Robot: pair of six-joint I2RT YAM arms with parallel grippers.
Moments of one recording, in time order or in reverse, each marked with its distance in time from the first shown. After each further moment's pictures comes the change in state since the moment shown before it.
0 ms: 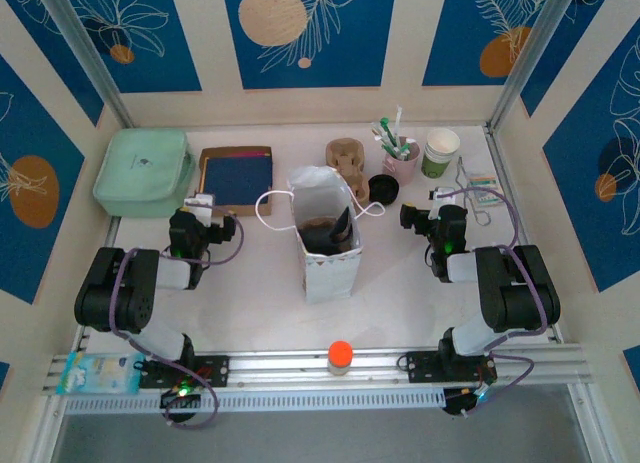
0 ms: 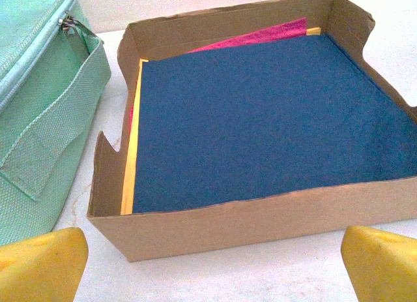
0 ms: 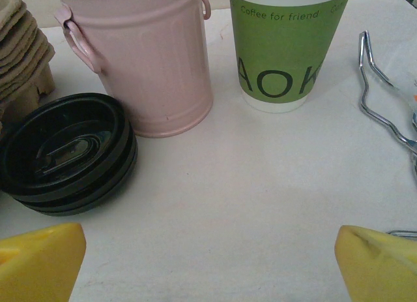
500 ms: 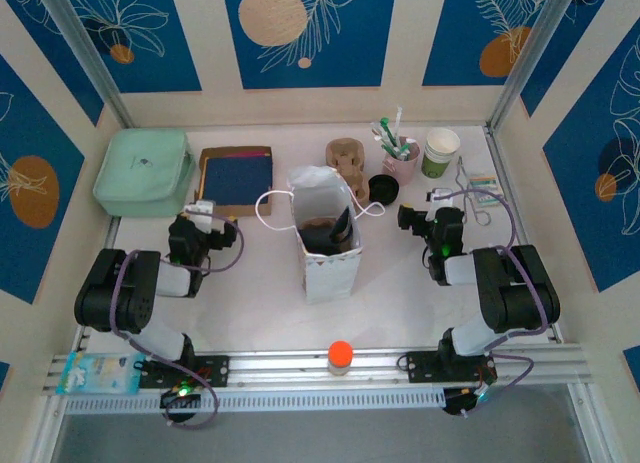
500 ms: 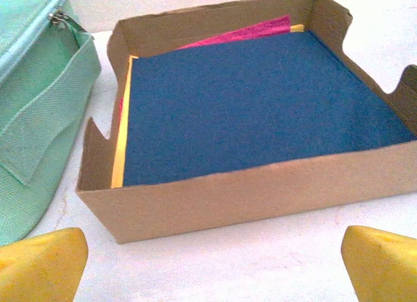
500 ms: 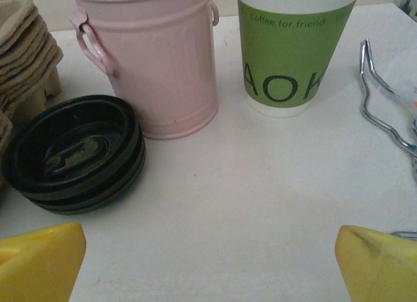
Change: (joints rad) left arm -0.001 0.000 -0.069 0.090 0.041 0.006; right arm 0.036 0.000 -0.024 0.047 0.039 -0.004
